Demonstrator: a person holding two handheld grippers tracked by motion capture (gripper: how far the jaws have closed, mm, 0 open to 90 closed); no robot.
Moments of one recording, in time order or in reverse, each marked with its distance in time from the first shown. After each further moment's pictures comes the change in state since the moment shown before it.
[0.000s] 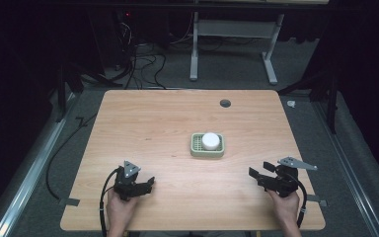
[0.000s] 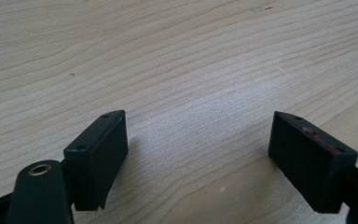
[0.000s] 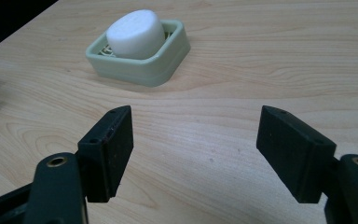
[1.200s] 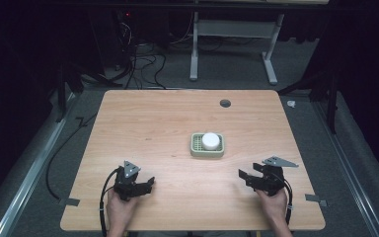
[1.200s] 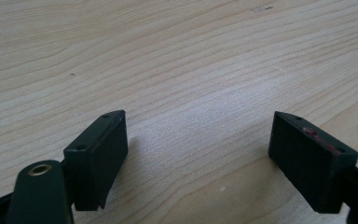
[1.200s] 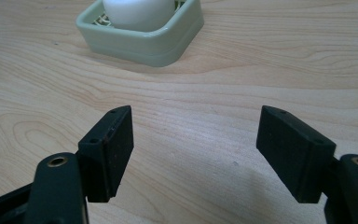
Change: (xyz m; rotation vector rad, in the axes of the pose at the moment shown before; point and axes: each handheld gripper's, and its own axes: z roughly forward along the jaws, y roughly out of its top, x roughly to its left) left arm 0.000 0.000 0.000 0.000 0.000 0.000; right arm 0.013 -0.006 0.034 0.071 -0.019 -0.054
